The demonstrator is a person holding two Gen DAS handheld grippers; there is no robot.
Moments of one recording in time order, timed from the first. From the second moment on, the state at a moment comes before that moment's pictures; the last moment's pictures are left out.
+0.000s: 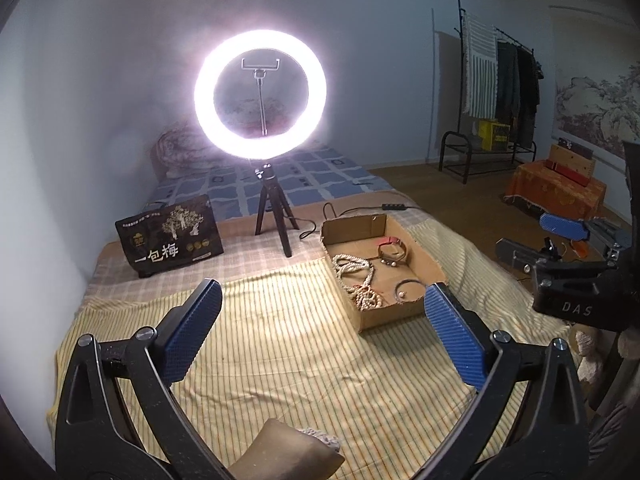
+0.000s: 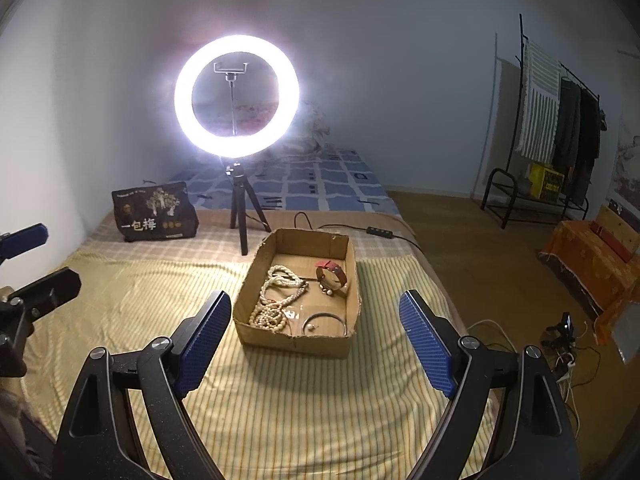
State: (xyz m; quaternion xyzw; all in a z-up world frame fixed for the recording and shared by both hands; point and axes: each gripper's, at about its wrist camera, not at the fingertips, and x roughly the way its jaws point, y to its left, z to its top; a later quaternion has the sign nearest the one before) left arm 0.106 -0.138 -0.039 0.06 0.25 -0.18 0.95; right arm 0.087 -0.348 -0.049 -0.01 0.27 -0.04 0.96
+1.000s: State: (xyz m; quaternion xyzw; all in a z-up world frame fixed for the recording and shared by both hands) left arm 0.105 -0.136 -0.044 0.06 0.27 -0.18 0.95; right arm 0.090 -0.347 -0.058 0.00 0.29 -0.04 0.96
